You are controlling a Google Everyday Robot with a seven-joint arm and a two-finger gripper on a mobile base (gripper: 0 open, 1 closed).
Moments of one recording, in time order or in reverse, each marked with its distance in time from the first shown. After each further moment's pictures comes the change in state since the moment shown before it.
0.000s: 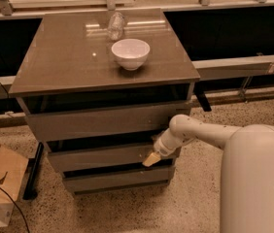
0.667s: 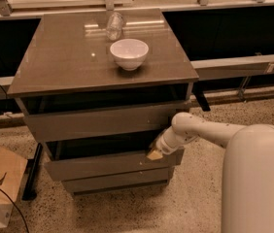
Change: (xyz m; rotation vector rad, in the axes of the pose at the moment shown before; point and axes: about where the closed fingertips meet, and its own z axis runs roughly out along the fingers) arm -0.007 -0.003 -0.008 0.000 0.000 0.000
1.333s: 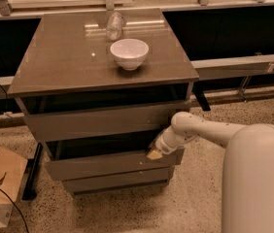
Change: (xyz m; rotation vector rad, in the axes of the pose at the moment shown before) arm -0.002 -0.001 -0.006 0.000 0.000 0.000
